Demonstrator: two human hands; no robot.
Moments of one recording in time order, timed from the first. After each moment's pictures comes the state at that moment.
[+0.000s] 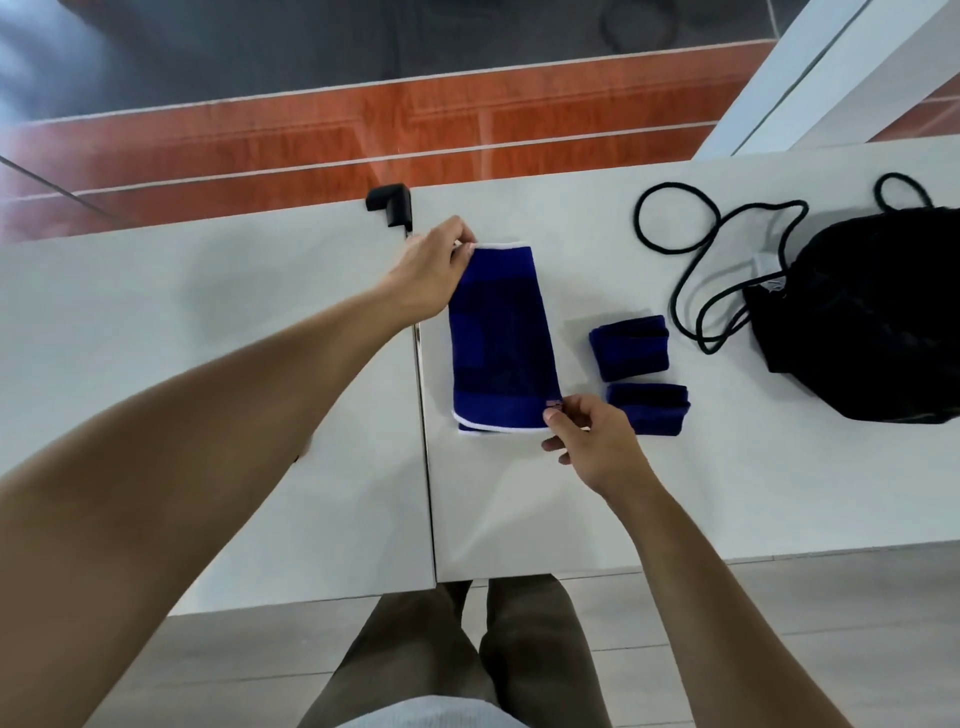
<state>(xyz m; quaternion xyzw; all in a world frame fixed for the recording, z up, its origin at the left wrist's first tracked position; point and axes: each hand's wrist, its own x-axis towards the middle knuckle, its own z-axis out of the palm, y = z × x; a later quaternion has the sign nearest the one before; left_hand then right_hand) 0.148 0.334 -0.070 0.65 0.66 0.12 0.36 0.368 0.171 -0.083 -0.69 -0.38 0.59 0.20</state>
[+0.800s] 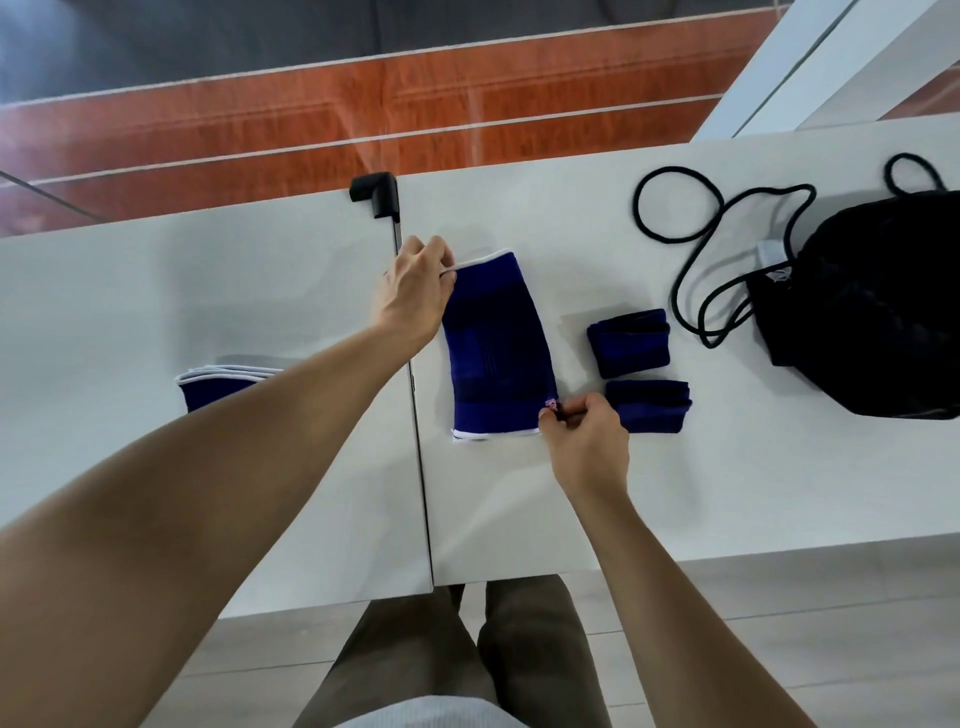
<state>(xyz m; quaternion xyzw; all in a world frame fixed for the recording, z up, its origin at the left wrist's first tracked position) 0.148 0.316 -0.109 0.64 0.71 0.10 0.25 0.348 0.168 -0.105 -0.81 -0.38 0.43 0.16</state>
